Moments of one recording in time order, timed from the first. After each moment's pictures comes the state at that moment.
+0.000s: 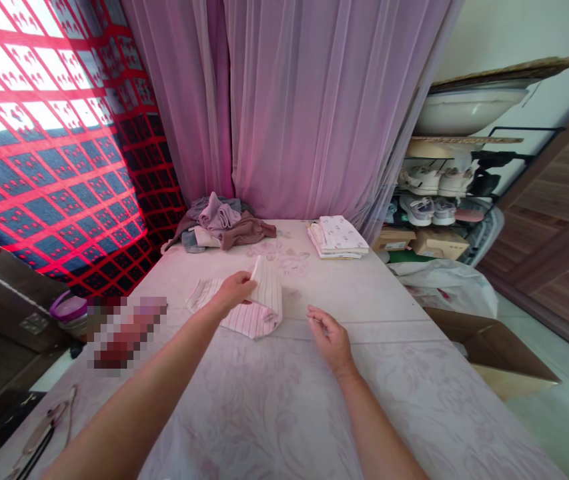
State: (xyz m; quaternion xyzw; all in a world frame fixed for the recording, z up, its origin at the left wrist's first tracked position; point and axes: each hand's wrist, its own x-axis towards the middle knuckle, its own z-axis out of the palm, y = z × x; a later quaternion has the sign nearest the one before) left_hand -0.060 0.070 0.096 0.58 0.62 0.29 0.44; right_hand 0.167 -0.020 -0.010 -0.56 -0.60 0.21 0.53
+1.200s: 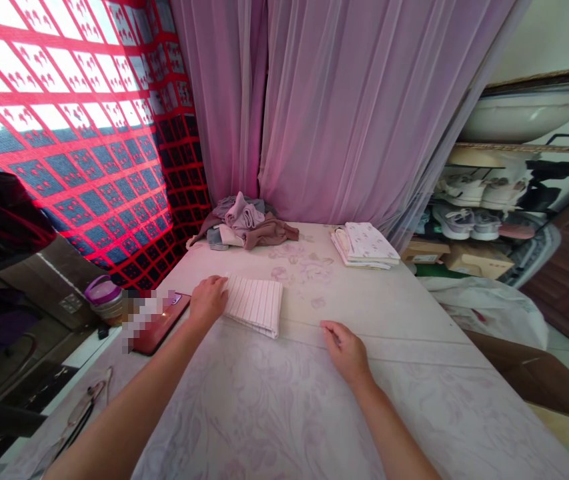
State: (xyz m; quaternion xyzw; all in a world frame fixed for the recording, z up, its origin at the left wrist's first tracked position) left_hand -0.182 0.070 0.051 0.71 0.69 0.14 -0.03; right_hand 0.147 -0.014 -0.010 -0.61 -0.66 0.13 0.41
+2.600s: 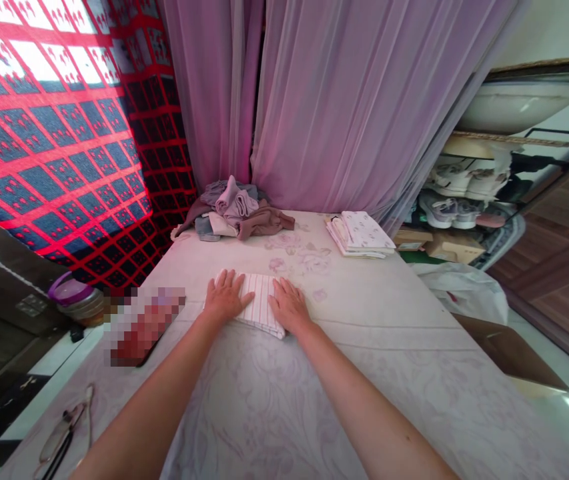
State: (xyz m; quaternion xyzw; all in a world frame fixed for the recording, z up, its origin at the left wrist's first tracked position) left_hand -0.152 0.091 0.021 0.75 0.65 0.03 0.06; right_hand 0.031 0.063 0.018 -0.65 -0.74 0.14 0.11
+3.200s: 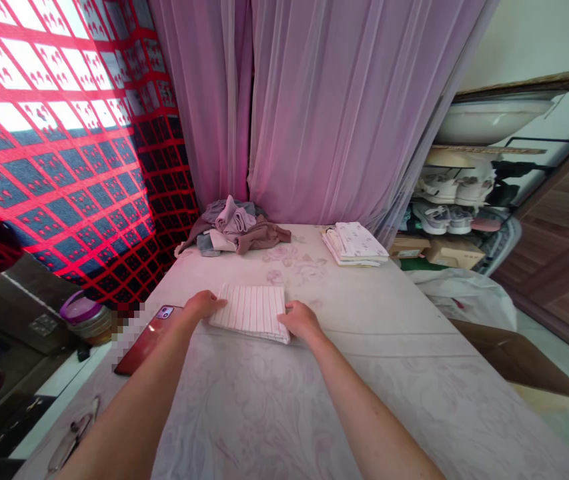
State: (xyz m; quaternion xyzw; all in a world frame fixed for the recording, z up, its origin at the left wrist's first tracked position) left_hand -0.195 0.106 0.067 0.60 0.76 0.02 0.23; right_hand 0.057 0.057 0.036 -0.74 -0.59 0.29 0.14
